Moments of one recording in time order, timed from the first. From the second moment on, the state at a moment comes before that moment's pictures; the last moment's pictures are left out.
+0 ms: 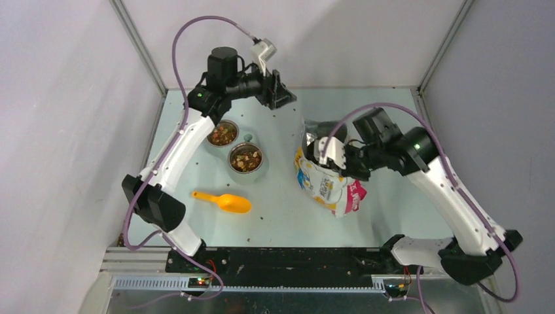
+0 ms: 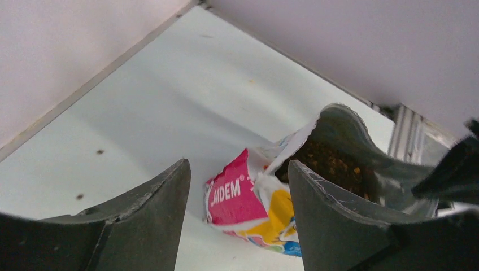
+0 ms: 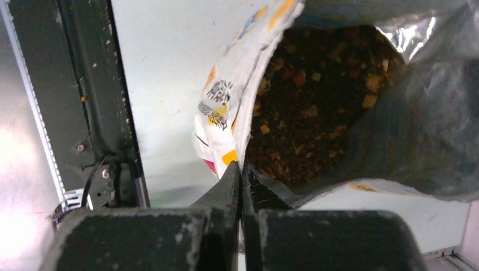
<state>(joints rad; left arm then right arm) -0.42 1.65 1.83 -0.45 0.63 -0.08 0.66 1.28 1.61 -1.34 -0.33 -0.78</state>
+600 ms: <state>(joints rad) -0.48 1.69 1.99 -1.04 0.90 0.93 0.56 1.02 1.48 -1.27 -0.39 -0.86</state>
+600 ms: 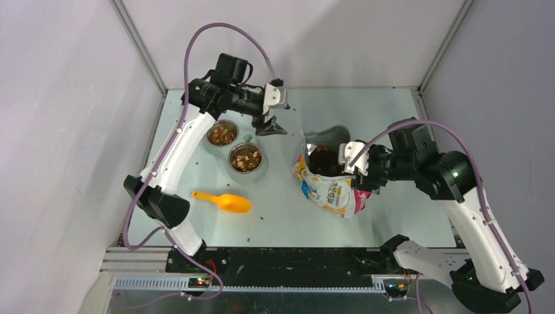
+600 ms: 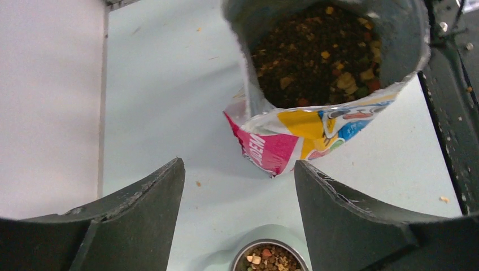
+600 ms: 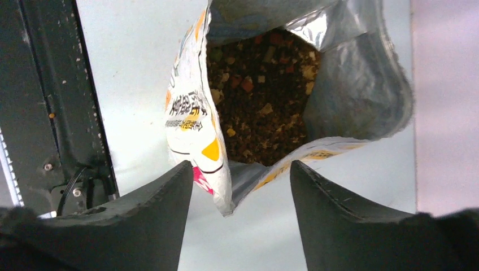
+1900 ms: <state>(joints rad) -0.39 1.73 1.76 -1.01 1.06 0.75 0.05 1.20 1.49 -1.23 -0.63 -0.80</state>
